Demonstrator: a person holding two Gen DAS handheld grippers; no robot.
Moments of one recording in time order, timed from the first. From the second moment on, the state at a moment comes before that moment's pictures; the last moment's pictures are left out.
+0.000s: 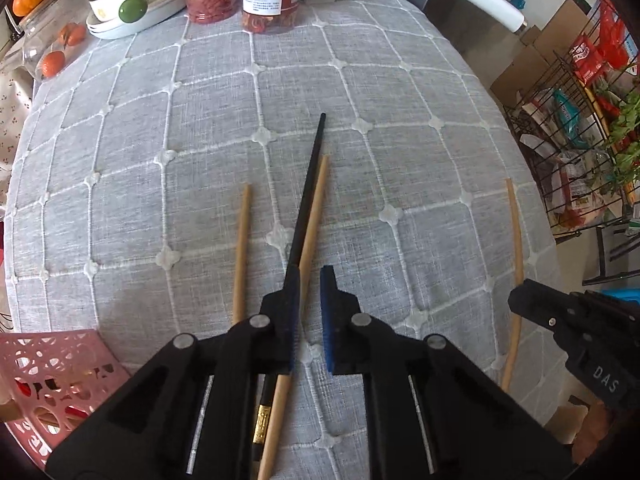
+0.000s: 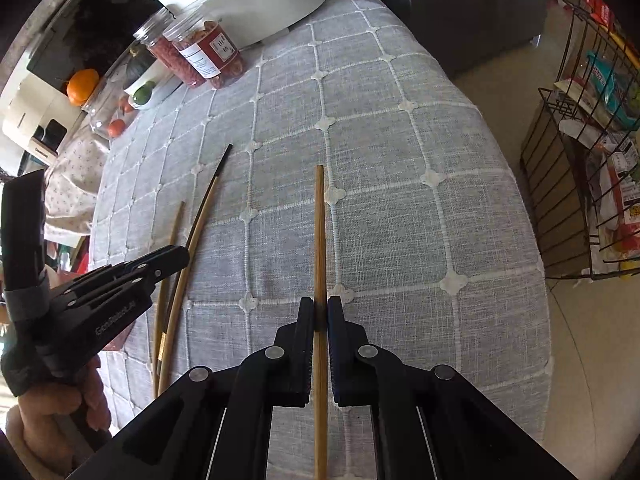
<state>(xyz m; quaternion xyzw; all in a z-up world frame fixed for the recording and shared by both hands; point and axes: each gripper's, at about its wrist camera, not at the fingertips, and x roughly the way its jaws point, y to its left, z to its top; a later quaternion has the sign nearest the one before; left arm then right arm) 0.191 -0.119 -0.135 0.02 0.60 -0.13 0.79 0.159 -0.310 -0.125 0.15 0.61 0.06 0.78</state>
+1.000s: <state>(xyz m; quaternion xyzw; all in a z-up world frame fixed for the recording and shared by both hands) 0.120 -0.126 -0.074 0.11 0.48 -0.17 0.85 0.134 -0.288 -0.081 0.14 0.56 0.10 0.81</state>
